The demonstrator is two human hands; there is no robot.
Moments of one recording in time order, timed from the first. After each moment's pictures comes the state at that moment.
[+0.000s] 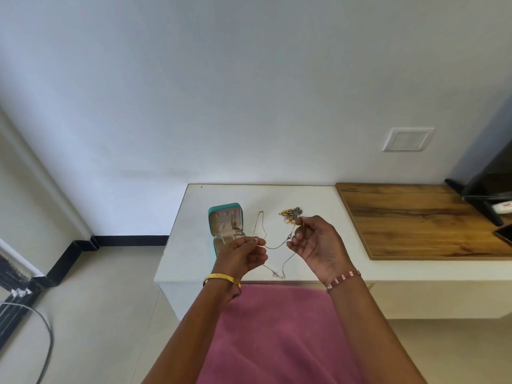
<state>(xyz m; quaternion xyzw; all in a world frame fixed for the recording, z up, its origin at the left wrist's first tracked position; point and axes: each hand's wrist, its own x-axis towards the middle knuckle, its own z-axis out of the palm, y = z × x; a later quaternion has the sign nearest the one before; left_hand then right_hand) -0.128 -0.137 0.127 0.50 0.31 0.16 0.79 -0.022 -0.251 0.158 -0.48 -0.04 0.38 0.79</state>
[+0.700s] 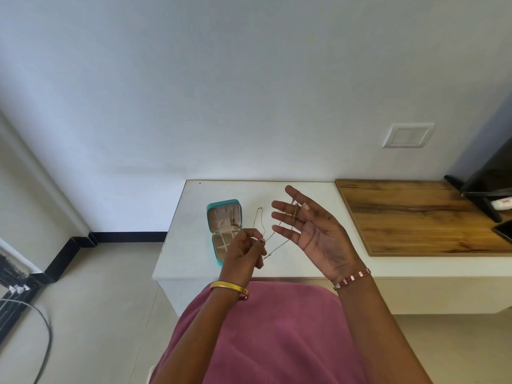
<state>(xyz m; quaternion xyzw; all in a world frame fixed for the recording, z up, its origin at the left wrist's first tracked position) -0.126 -0.151 0.119 0.67 0.27 0.24 0.65 -0.022 -0.258 0.172 -0.42 -0.25 0.41 0.77</state>
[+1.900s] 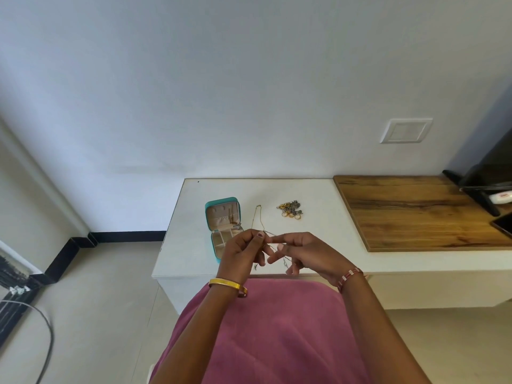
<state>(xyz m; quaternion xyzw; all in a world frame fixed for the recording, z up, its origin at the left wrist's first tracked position) -0.130 -0.153 0.130 0.68 0.23 0.23 0.66 -0.028 -0.265 0.156 -0.75 -0.31 0.41 0.43</state>
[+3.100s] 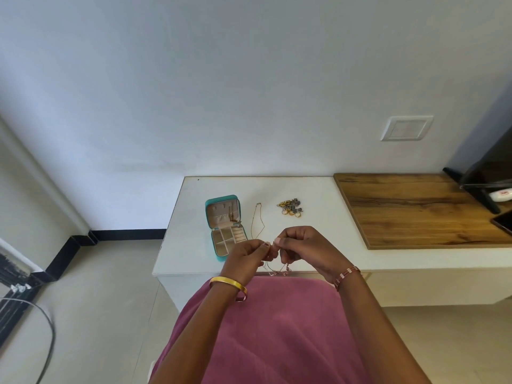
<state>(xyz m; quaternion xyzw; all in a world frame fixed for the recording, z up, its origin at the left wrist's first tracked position) -0.131 -0.157 0.125 0.71 0.26 0.13 0.64 -0.029 -0.262 0.150 -0.73 -0.30 0.36 0.49</state>
